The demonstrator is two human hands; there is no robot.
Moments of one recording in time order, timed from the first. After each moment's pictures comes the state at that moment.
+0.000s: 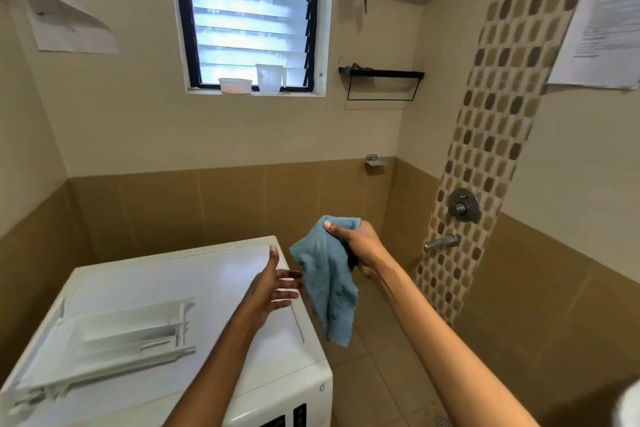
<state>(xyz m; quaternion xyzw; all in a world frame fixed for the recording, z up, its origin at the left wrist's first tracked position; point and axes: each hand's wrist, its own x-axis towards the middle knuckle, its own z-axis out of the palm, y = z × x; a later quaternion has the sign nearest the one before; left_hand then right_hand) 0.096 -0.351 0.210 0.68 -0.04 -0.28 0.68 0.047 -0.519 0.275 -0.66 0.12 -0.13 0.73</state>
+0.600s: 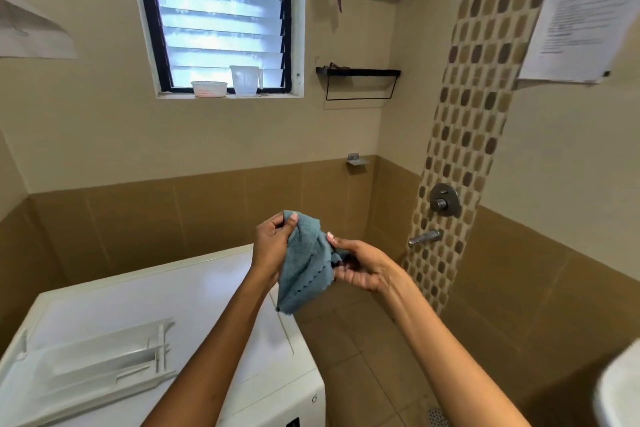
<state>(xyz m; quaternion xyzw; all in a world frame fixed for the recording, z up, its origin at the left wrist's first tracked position) 0.111 -0.402 0.272 0.62 -0.19 -0.08 0.76 0.035 -0.542 0.269 -0.47 0.14 0.05 0.87</state>
